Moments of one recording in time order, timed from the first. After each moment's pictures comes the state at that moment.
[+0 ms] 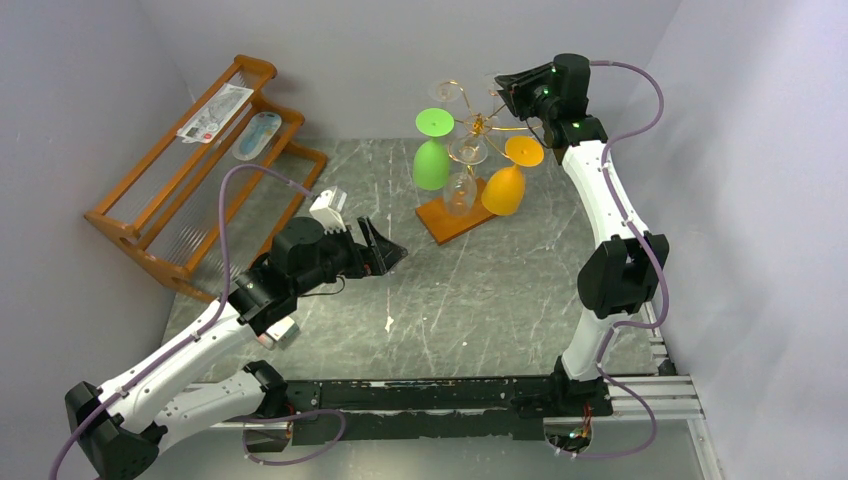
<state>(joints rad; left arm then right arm) -0.74 0.90 0.84 -0.26 0.02 -0.77 0.14 1.85 1.88 -0.27 -0.12 1.23</state>
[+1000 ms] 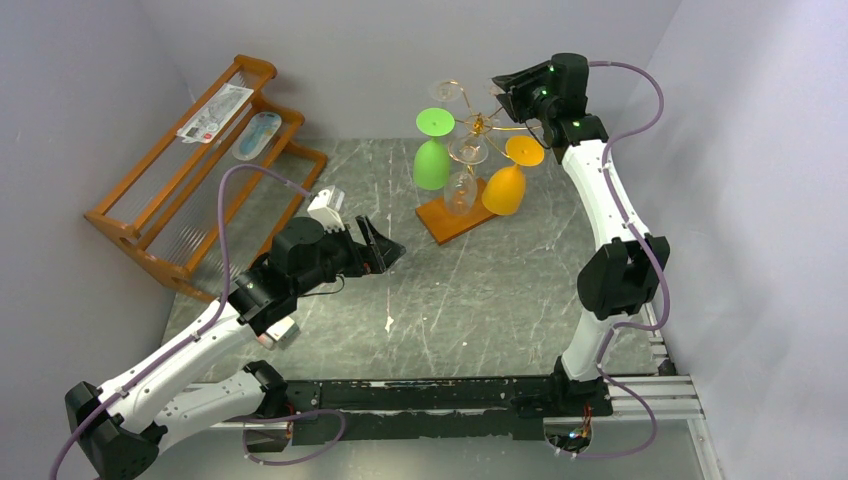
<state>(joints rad) -0.74 0.90 0.84 -0.26 -0.01 -0.77 0.15 1.84 1.91 -0.35 -0.10 1.22</state>
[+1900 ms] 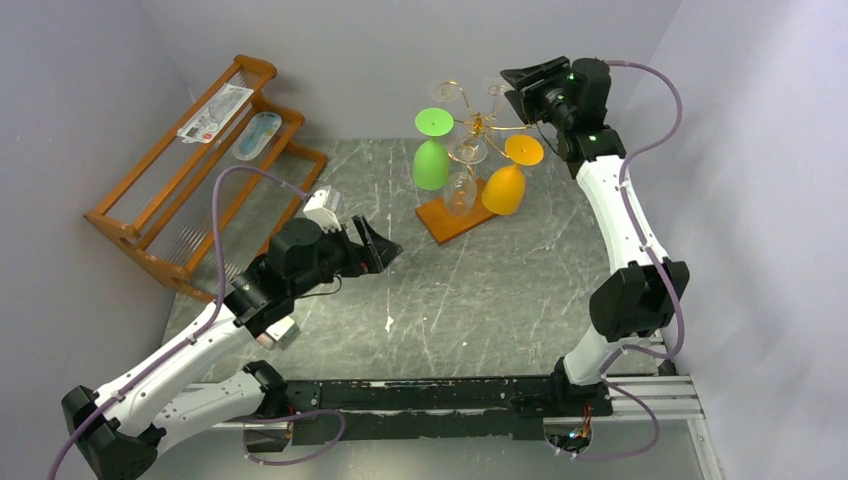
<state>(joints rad) -0.74 0.88 0.84 -0.28 -0.04 -0.77 0.13 1.69 1.76 -0.25 -0.17 1.22</state>
